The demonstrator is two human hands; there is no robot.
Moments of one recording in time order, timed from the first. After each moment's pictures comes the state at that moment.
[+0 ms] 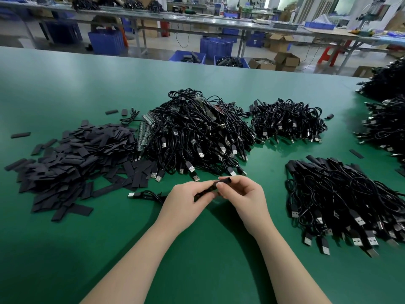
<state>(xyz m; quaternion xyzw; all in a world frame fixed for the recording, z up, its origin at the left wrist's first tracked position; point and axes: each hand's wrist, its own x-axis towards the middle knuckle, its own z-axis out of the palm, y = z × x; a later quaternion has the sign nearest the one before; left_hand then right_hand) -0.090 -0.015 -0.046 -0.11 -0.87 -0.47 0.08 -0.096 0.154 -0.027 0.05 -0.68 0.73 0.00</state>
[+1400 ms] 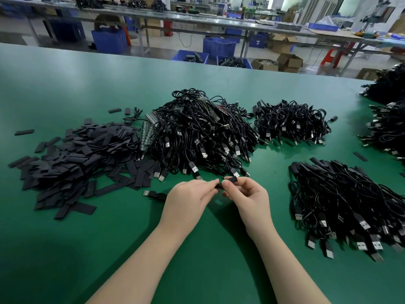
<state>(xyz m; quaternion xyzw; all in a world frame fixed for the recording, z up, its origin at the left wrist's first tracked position) -0.079 -0.006 -0.027 -0.15 -0.90 -0.33 0.26 -0.094 0.148 -0.031 0.00 -0.67 0.74 0.02</state>
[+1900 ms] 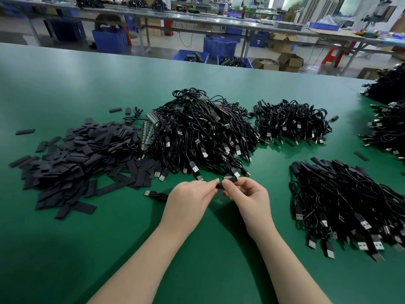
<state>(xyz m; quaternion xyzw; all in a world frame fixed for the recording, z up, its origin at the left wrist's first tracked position) -0.079 -0.005 -0.026 -0.17 -0.90 -0.31 0.25 -0.094 0.148 -0.029 0.00 -0.66 0.75 0.02</state>
